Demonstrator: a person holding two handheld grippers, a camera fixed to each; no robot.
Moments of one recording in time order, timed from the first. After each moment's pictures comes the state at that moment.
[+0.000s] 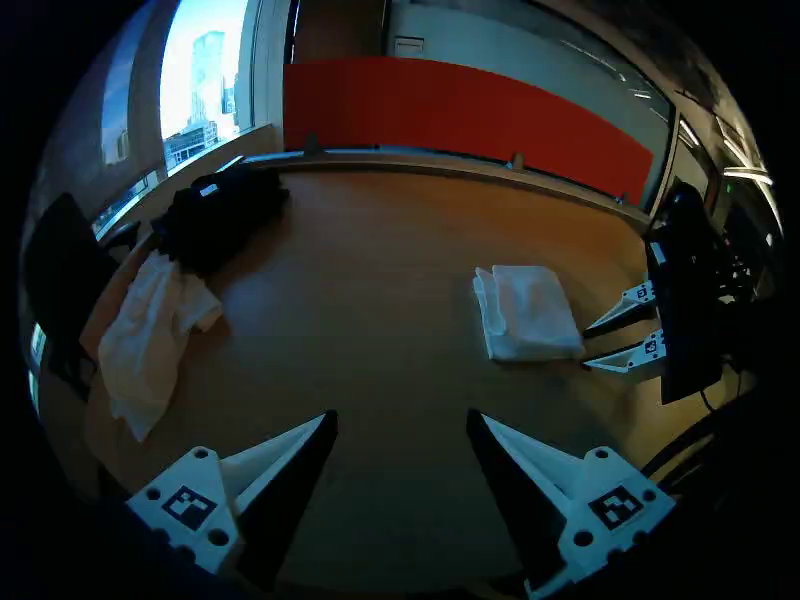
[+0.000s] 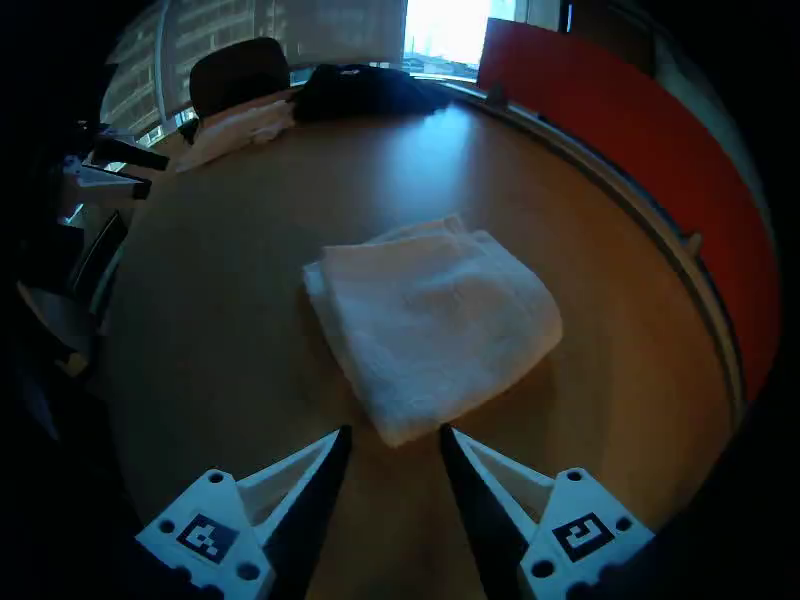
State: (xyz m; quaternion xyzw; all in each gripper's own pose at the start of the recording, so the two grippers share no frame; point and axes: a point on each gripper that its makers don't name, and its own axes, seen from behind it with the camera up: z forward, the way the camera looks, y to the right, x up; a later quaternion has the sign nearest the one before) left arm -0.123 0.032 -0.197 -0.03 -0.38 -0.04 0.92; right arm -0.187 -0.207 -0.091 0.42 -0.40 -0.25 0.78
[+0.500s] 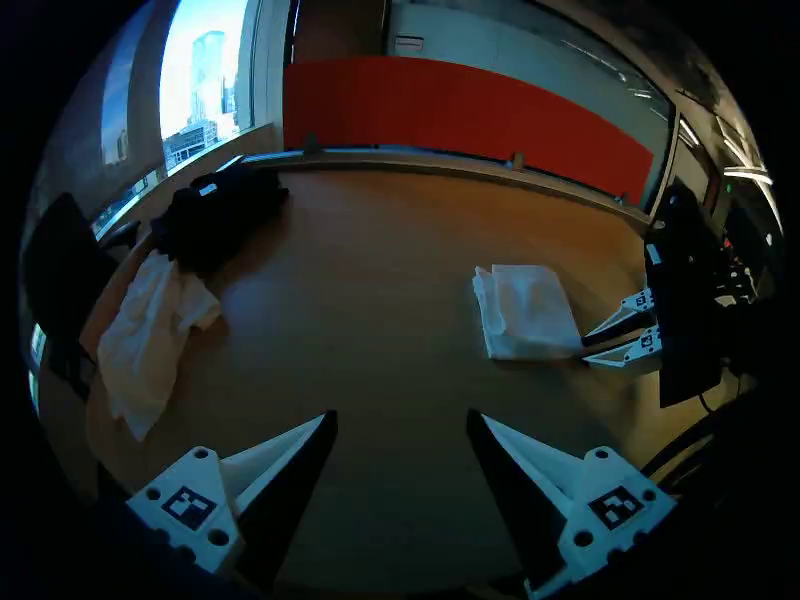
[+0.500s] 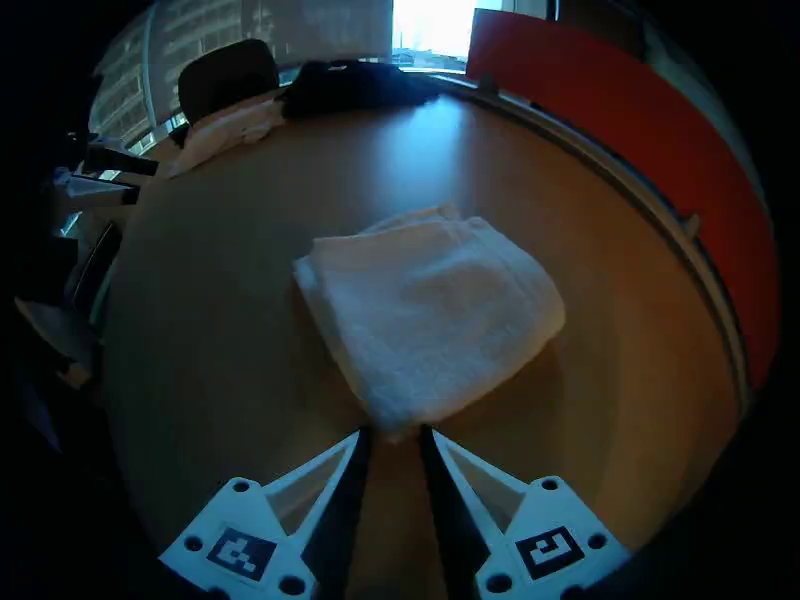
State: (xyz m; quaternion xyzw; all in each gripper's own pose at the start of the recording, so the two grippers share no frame) left arm -0.124 0.034 -0.196 -0.03 -0.38 -0.04 0.92; right arm -0.194 -0.207 -0.090 0.42 -0.41 -0.23 0.78
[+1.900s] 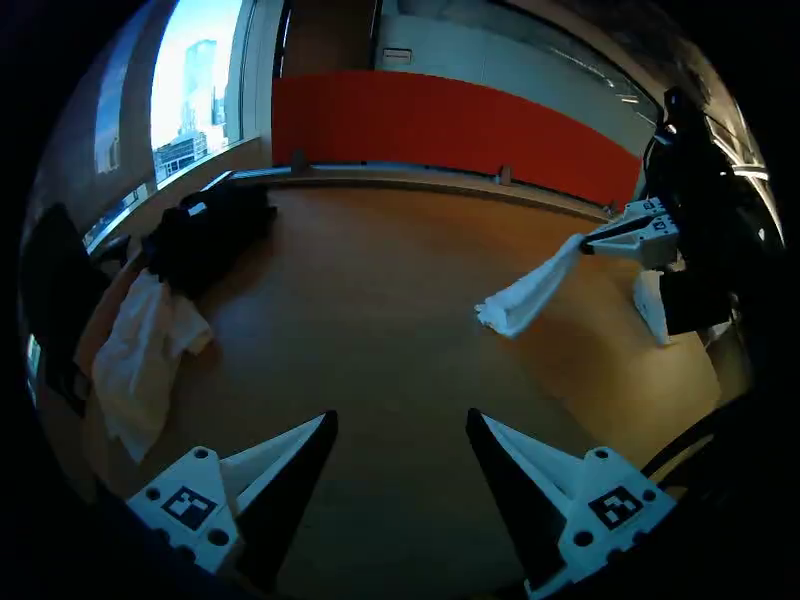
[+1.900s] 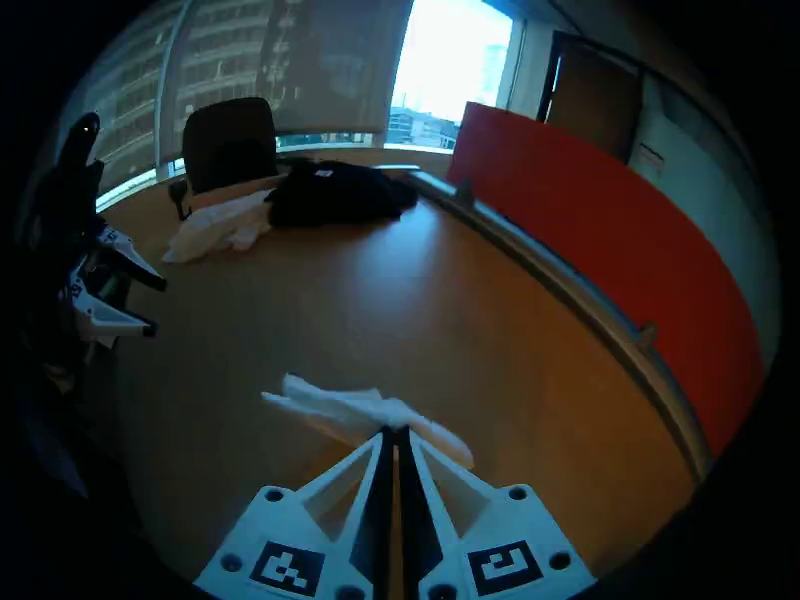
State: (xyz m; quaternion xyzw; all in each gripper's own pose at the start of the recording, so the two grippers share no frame) left arm -0.110 0.040 -0.178 -0.05 -0.36 -0.04 0.93; right arm -0.035 -0.245 -0.009 0.42 -0.27 -0.24 0.83
